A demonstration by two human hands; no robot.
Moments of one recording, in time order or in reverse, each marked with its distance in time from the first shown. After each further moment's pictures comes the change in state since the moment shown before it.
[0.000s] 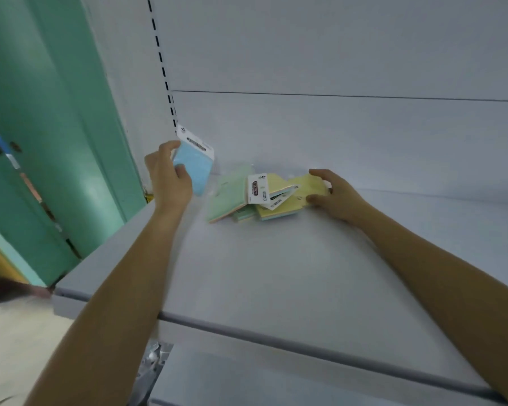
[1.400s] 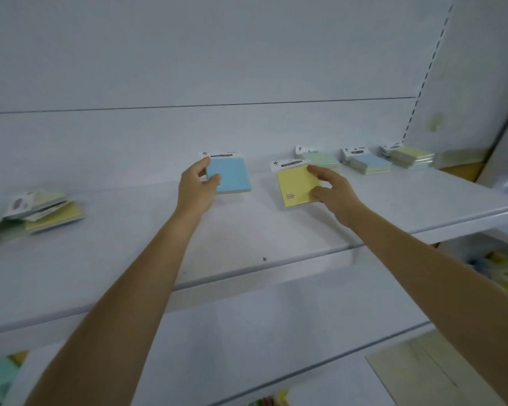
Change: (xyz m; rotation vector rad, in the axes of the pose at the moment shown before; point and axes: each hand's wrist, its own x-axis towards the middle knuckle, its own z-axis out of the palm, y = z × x) left_hand -0.237 0.265 0.156 -0.479 -0.679 0.001; right_hand -0.260 0.132 -0.260 0.330 0.577 0.276
